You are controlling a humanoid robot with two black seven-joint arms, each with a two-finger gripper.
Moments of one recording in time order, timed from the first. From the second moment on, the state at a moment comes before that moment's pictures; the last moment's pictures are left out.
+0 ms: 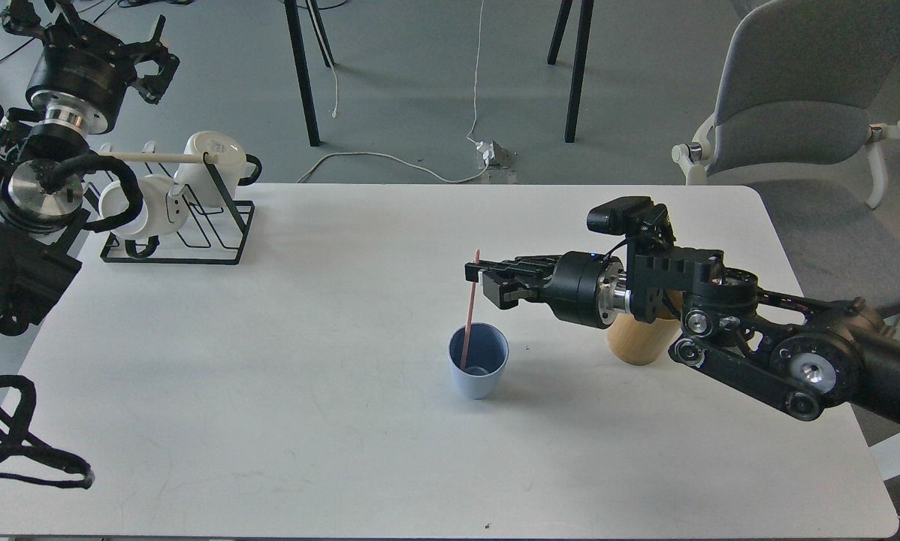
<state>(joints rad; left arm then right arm) -0.97 0.38 -0.75 -0.41 -0.29 -0.49 -0.23 0.85 -0.42 0.33 1.30 -1.59 0.17 0.17</state>
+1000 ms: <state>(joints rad) -0.96 0.36 -0.75 -0.41 -0.29 -0.49 -0.24 0.88 -0.48 0.93 0.84 -0.49 0.18 0.19</state>
